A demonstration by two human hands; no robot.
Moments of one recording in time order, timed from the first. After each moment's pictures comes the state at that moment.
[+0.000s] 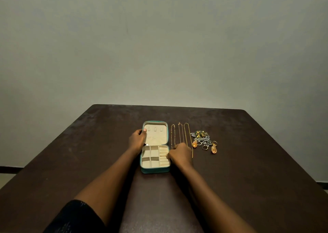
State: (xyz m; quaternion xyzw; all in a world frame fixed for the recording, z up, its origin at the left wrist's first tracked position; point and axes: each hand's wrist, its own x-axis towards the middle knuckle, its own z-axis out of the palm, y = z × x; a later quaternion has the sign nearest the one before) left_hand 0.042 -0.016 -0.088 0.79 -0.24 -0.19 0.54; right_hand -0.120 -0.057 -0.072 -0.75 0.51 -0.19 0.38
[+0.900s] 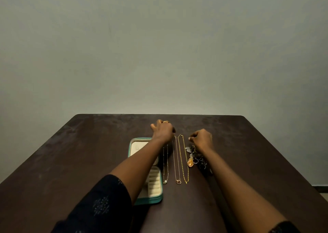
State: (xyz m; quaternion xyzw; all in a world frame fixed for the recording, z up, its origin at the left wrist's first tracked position) left_hand 0.014 -0.167 -0.042 0.84 -0.52 -0.02 0.12; right_hand -0.124 -0.218 -0.050 -0.78 0.51 -0.24 0.27
